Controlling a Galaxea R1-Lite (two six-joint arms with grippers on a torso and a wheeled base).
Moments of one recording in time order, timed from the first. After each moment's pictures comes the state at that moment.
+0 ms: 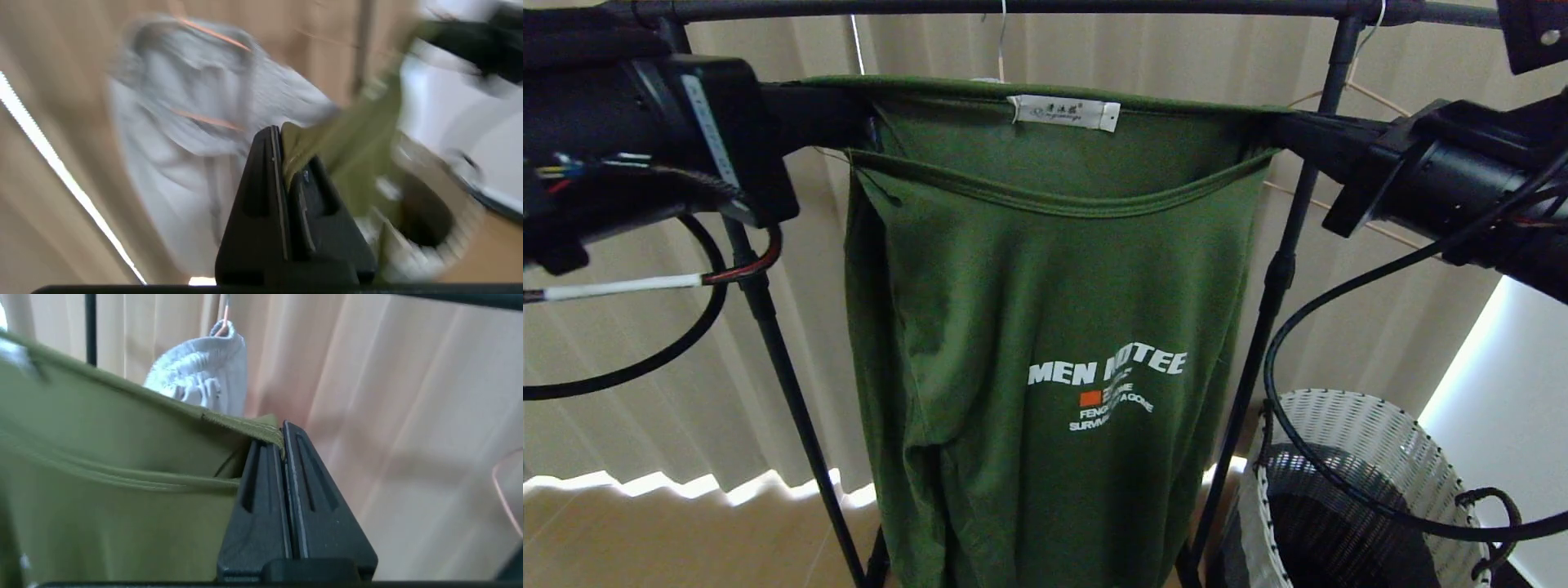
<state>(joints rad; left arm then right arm) -0.67 1.30 -1.15 -0.19 0.14 0.10 0.45 1.47 -0.99 -0.67 0.20 -0.07</state>
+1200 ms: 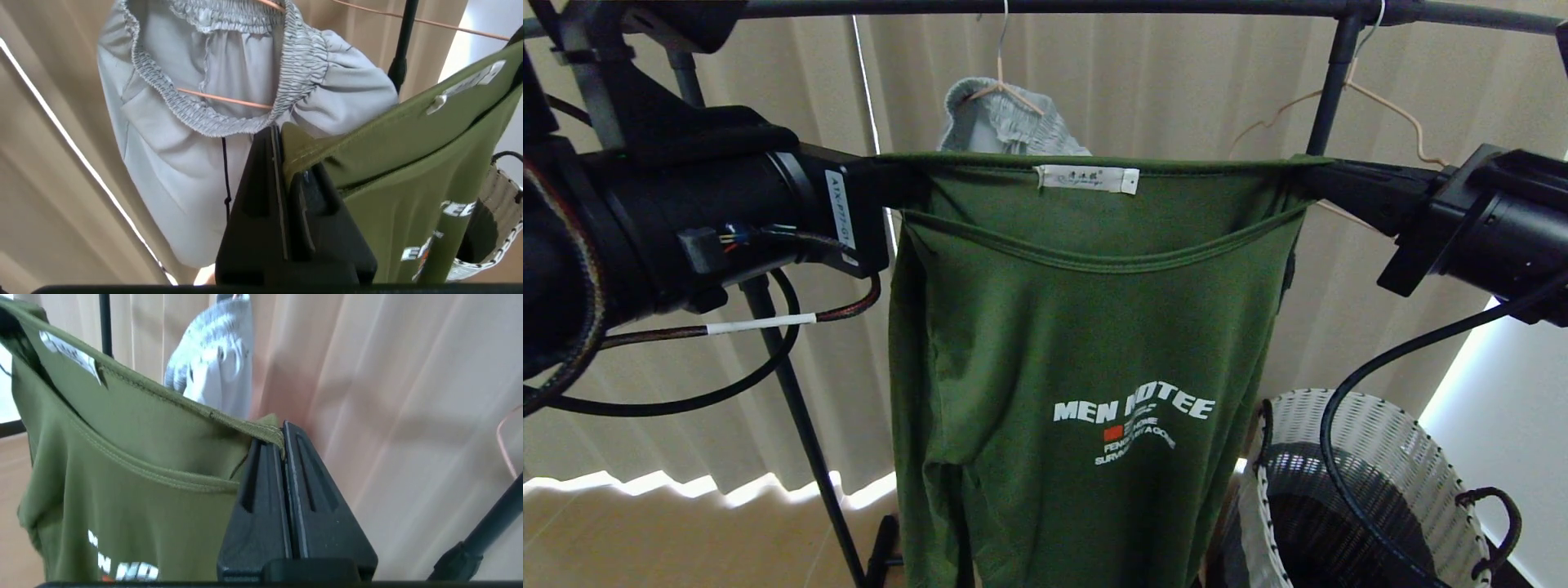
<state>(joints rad) -0.68 1.37 -1.09 -0.25 0.19 0.10 0.45 1.36 -0.87 -0.59 0.20 -0.07</state>
